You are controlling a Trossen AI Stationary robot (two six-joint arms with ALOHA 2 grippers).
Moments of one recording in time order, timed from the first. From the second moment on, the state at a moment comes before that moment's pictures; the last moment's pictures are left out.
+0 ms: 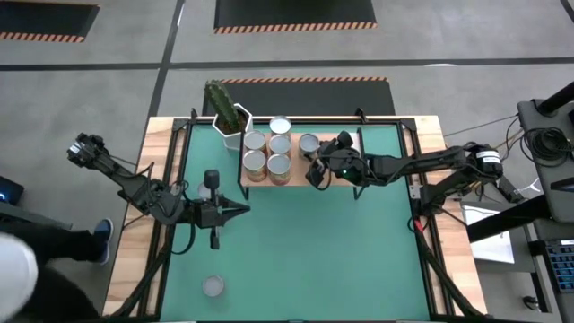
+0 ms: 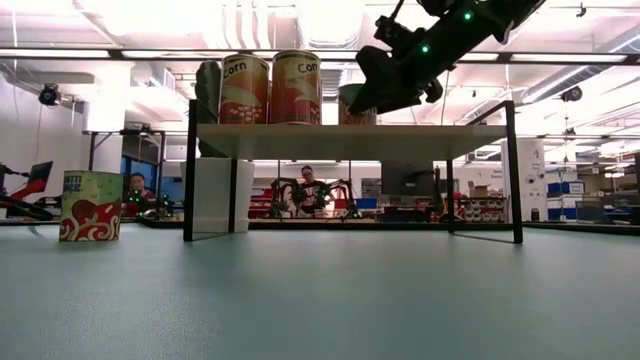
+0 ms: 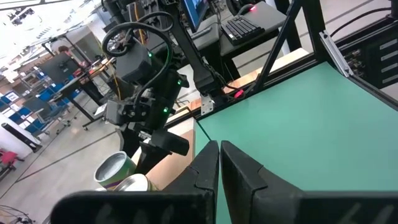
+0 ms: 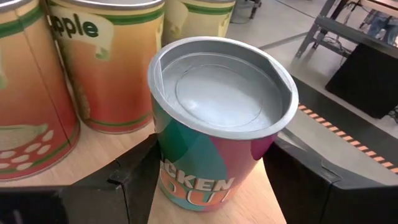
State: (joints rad) left arm -0.57 1.01 0.92 -0.14 -0.67 0.34; right arm -0.08 1.44 0.92 0.06 0.61 0.12
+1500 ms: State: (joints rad) left arm -0.35 0.97 0.92 -1.08 -0.56 -1.11; right arm 0.28 1.14 0.93 0.04 0.68 -0.19
